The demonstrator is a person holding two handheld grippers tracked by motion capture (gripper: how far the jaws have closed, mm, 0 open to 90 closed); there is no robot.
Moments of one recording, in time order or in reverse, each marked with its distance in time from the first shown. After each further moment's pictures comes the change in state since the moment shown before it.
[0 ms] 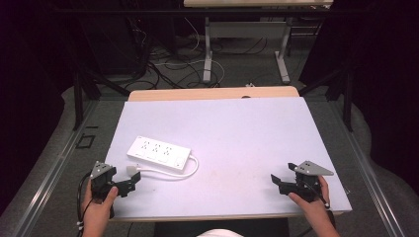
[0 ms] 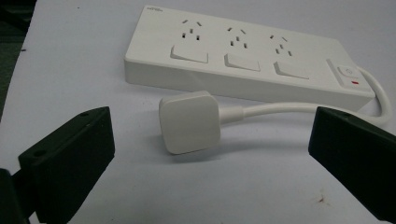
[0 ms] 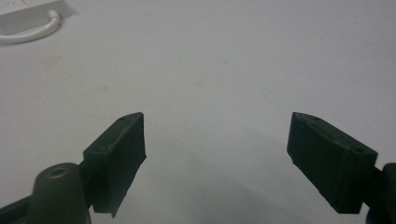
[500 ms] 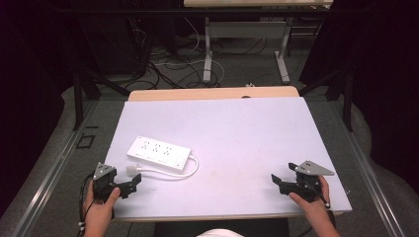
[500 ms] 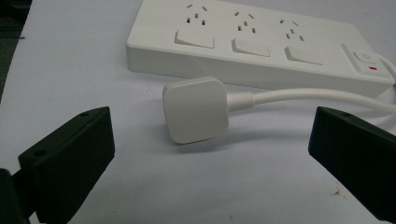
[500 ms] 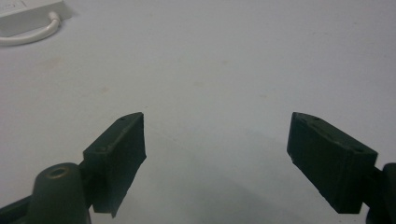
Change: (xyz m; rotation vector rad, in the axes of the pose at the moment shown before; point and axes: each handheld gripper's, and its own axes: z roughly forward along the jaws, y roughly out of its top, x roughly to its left) left arm 0.001 -0.005 0.005 0.030 0.017 0.010; right arm -0.002 0.000 -0.001 0.000 0.009 -0.002
